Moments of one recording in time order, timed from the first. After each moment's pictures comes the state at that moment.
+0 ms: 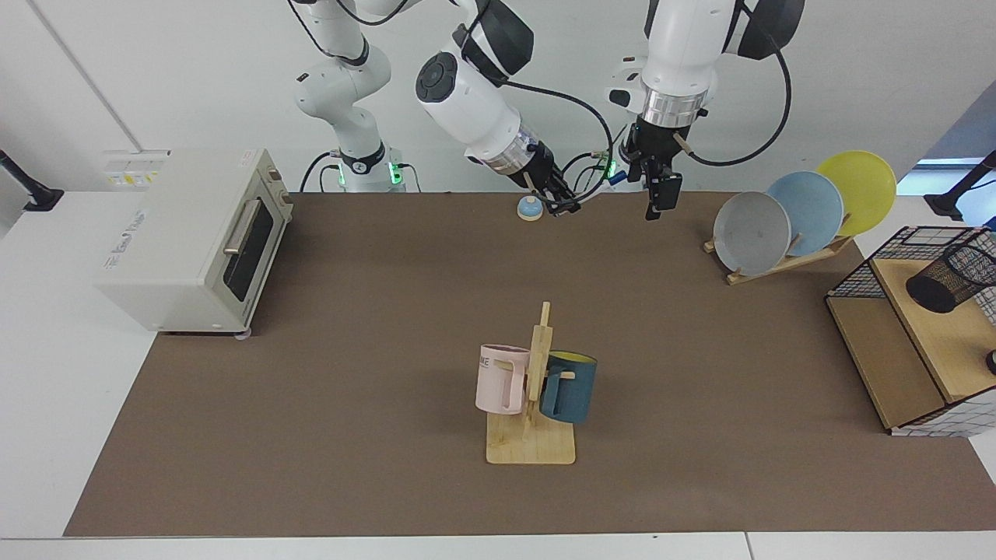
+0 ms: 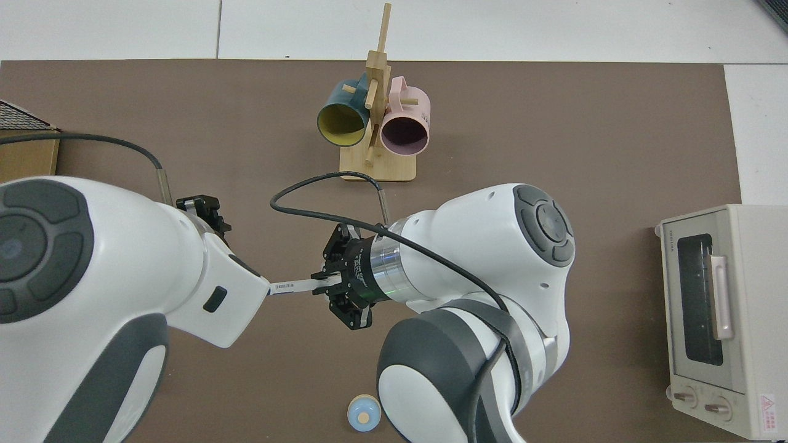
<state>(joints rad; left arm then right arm) -0.25 -0.13 -0.16 -1.77 0.05 1.66 1.00 0.75 0.14 -0.14 -1.74 0.73 2.08 1.77</state>
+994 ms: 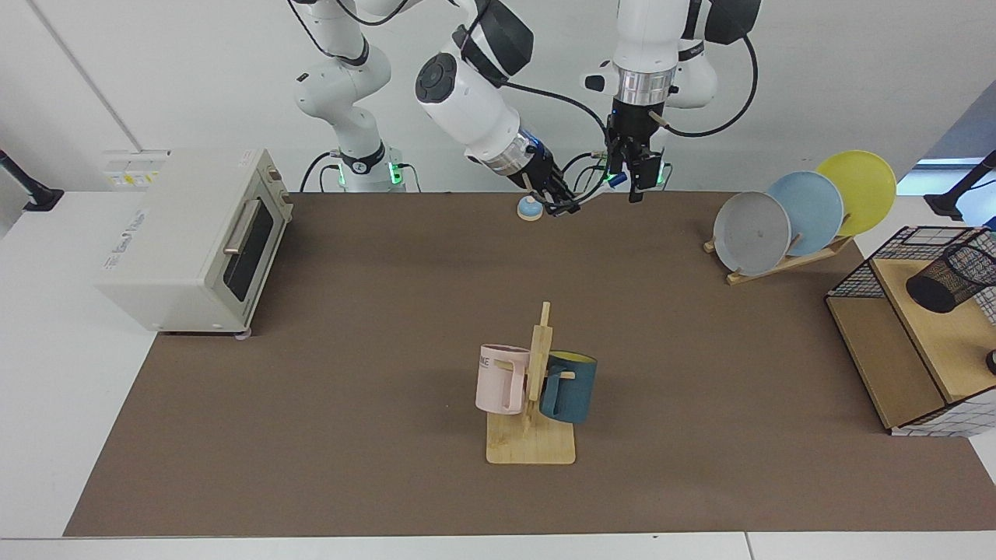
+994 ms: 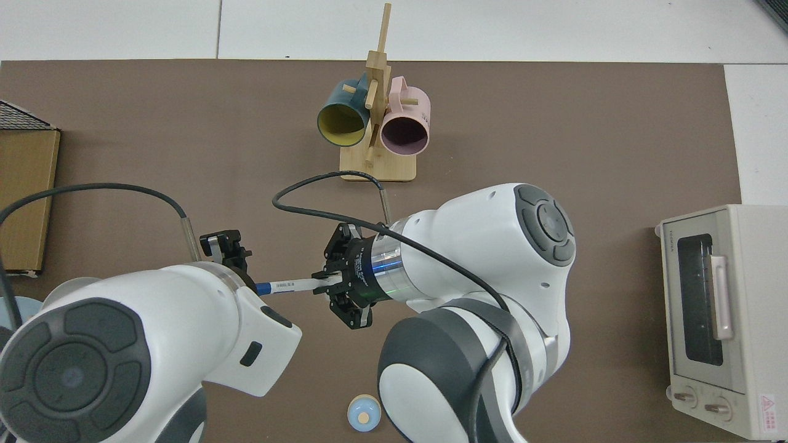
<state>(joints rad) -0.27 -0.26 -0.22 -1.95 0.06 1.80 0.91 0.75 0.14 -0.14 -1.74 0.73 2.08 1.78</state>
